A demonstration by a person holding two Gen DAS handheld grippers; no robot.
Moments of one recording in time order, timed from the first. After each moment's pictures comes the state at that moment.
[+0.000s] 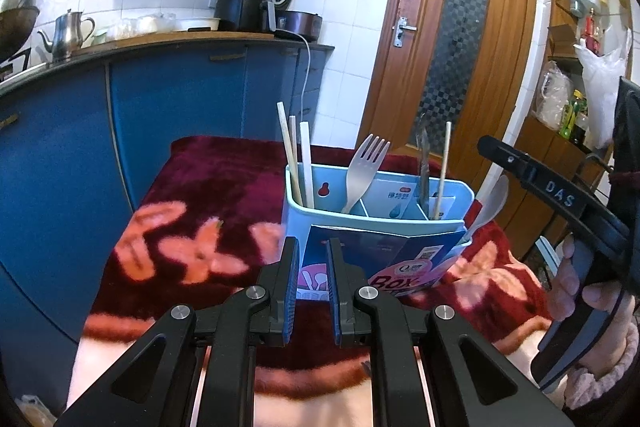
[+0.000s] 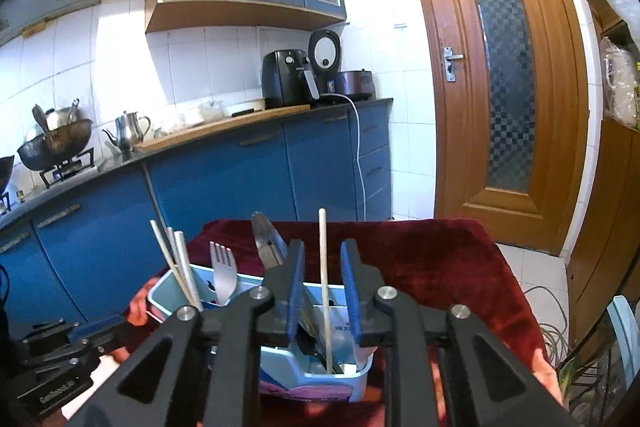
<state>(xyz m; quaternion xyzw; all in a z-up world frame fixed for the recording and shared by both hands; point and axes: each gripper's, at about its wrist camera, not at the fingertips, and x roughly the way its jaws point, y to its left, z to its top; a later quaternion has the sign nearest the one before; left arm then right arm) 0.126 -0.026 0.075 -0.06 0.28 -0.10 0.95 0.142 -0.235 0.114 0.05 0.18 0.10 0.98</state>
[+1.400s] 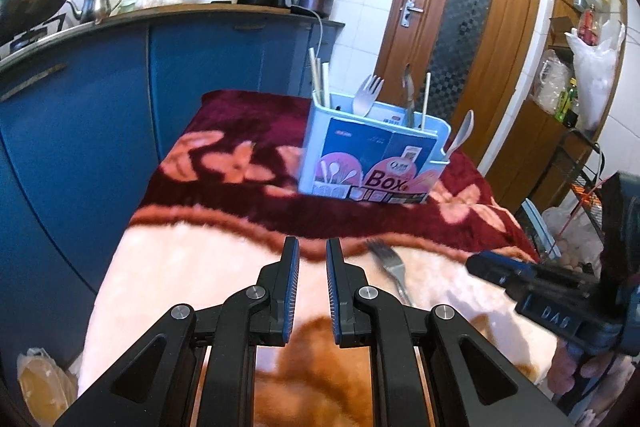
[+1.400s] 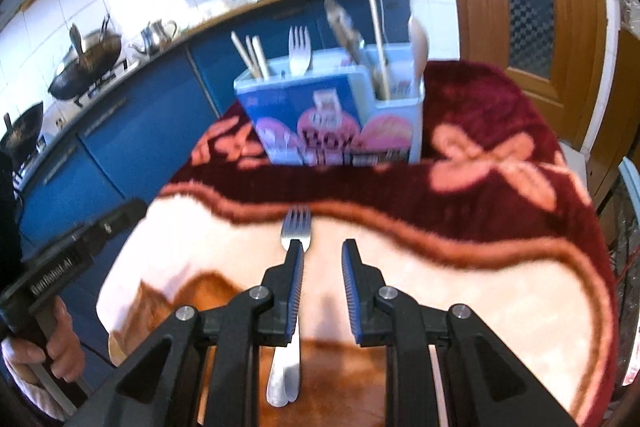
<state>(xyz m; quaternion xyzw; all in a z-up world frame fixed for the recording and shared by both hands) 0.019 0.008 0.061 -0.07 0.33 -0.09 0.94 0.026 -0.205 0.043 0.07 0.40 0.15 0.90</state>
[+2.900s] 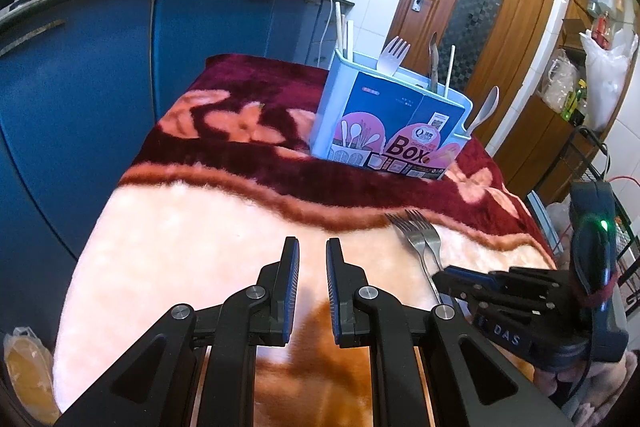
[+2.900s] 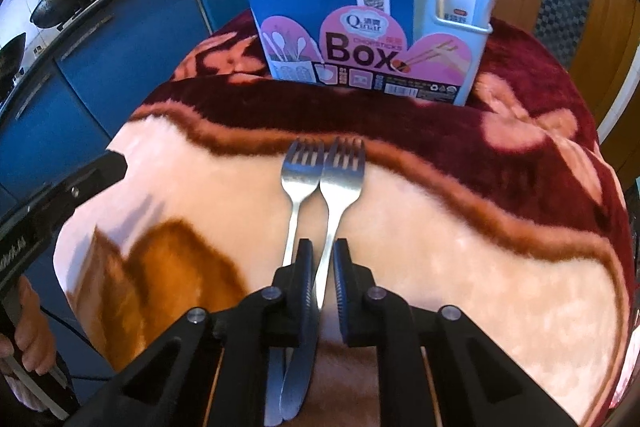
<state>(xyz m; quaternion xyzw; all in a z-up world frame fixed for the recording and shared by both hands) 0.032 0.016 0.024 -0.09 0.36 -0.10 0.92 0.058 -0.166 -0.002 -0.01 0.49 0.15 0.86</state>
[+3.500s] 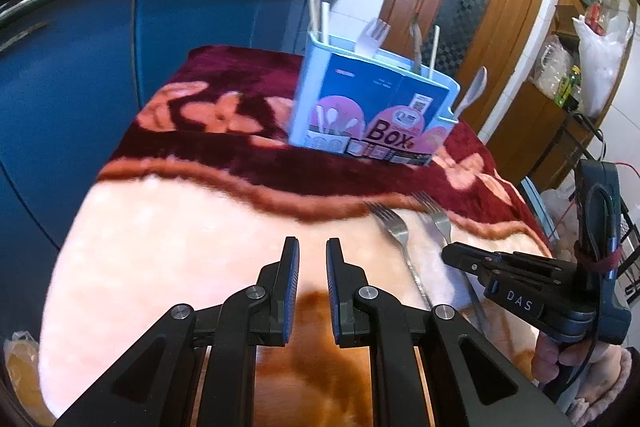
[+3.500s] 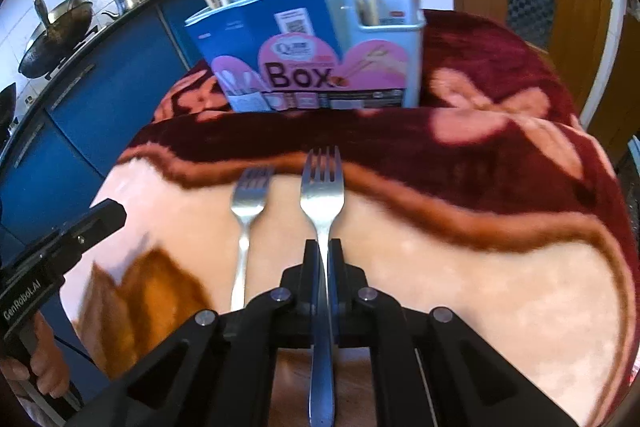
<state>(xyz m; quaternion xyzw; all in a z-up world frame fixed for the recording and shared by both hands) 0.039 -0.005 0.020 -0.08 0.38 -0.12 0.91 0.053 -0.211 -0.006 0.05 0.46 0.12 0.88</state>
